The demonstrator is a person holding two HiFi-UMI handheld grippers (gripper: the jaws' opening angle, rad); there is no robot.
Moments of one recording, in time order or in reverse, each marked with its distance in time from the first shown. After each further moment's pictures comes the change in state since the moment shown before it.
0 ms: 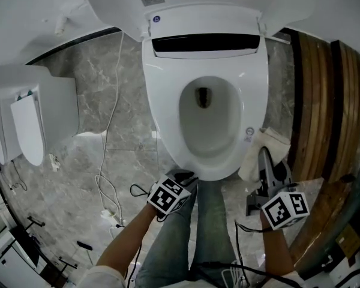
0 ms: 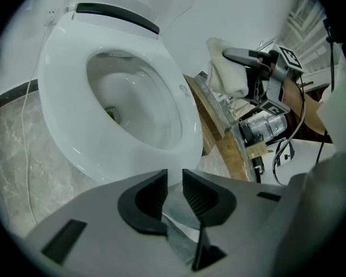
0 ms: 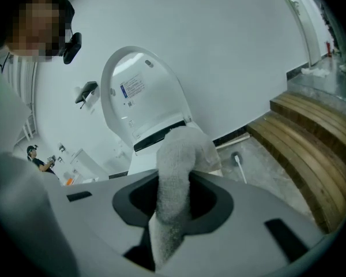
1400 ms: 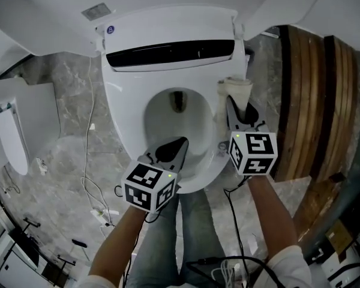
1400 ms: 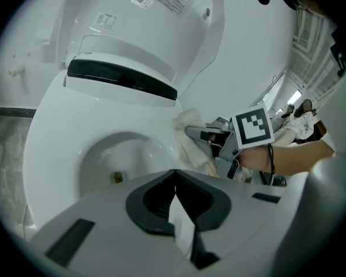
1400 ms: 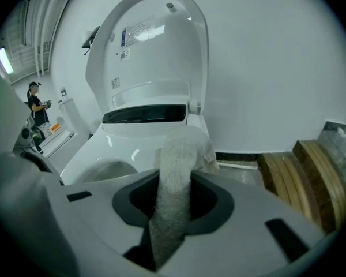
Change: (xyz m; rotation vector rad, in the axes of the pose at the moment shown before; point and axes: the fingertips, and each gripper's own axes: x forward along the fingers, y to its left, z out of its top) left arm -0.022 0.025 0.218 -0.124 -0.410 0.149; right arm 0.177 -0.052 0.051 -0.496 0.150 -0.063
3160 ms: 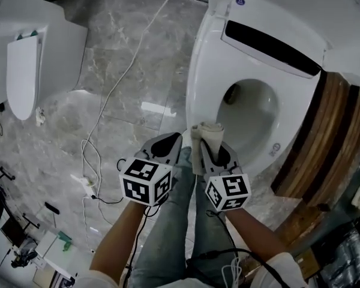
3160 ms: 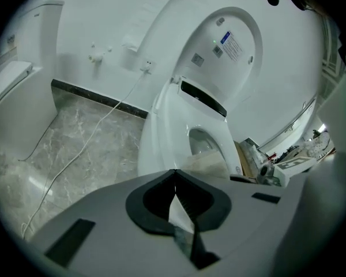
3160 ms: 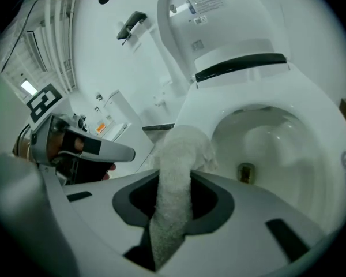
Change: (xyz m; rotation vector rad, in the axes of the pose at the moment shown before) left arm -0.151 0.140 -0.081 -0.258 -0.149 0.237; right arm -0.033 0.290 -0.105 0.061 0.127 0.390
